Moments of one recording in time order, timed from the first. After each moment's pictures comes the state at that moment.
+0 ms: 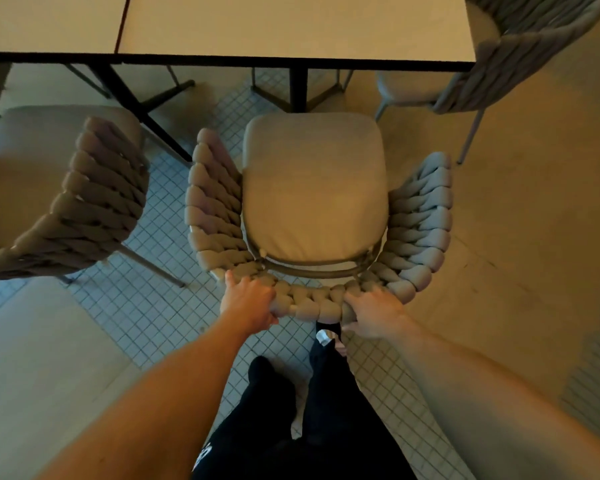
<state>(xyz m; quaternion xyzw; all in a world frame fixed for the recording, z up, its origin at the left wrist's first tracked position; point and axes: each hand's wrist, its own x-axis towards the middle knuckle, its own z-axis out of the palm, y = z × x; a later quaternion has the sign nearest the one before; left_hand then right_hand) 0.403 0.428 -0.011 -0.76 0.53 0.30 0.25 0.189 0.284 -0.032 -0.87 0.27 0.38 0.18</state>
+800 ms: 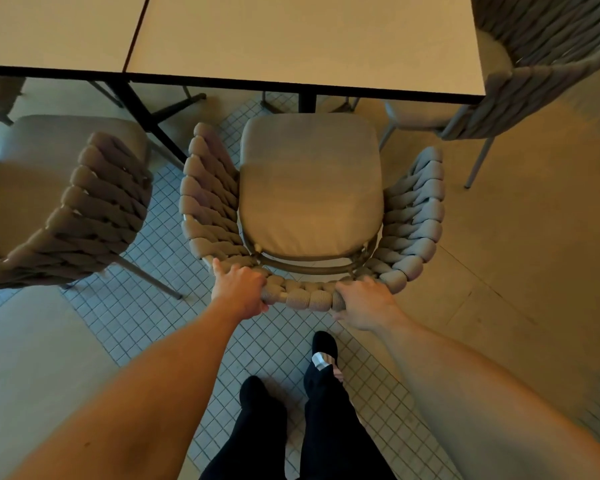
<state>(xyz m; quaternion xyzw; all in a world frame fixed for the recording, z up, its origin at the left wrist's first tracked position) 0.446 0.374 -0.014 -0.80 0.48 0.28 0.22 0.242 0.225 -0.033 -0.89 0.28 0.33 0.17</state>
